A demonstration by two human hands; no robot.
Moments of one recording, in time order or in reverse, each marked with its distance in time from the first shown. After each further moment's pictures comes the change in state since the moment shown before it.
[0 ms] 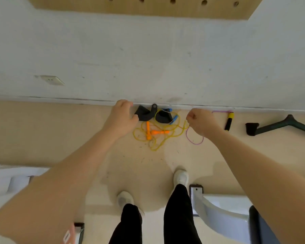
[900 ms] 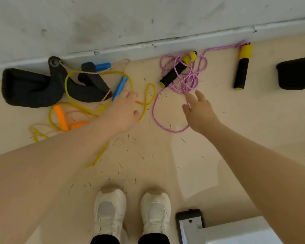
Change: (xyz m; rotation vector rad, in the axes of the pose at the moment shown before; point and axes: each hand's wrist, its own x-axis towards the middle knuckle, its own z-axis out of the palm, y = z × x) left_hand 0.322 -0.005 0.520 0.354 -0.374 0.202; right_hand 0.300 0.399 0.273 0.033 -0.115 0.220
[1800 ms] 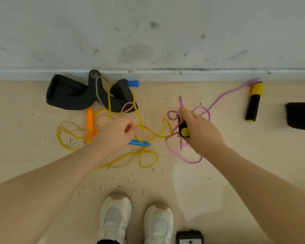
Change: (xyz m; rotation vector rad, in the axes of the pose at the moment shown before) left_hand -0.061 -0.057 -0.019 -0.330 0.152 -0.085; right_hand -0.033 -0.065 -0.018 -0.286 0.091 -0.416
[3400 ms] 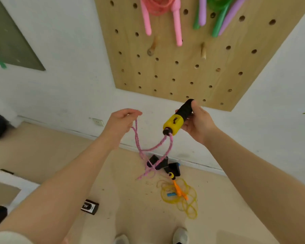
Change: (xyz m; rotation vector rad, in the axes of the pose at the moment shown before) left_hand -0.554 0.135 -0.523 -0.952 0.642 0.089; right_hand -0.329 -0.473 -0.509 1.716 -0.032 -0.091
